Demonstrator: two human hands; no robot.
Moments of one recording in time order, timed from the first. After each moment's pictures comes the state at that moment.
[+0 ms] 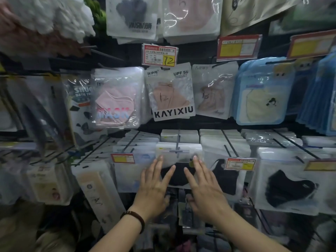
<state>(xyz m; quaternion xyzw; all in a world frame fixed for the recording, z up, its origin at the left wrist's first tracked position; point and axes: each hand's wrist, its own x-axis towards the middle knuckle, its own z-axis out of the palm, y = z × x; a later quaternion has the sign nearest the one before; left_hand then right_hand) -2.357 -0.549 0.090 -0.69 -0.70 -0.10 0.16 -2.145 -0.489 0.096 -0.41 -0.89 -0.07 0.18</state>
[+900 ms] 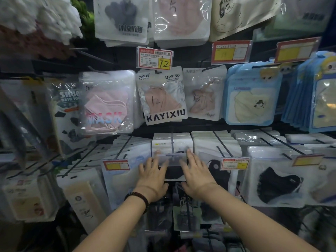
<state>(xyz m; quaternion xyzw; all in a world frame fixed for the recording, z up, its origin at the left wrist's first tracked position) -2.361 -0.494 0.133 -0.69 -0.72 -0.03 0.12 -2.172 -0.443 0.135 -0.47 -0.88 -0.06 0.08</state>
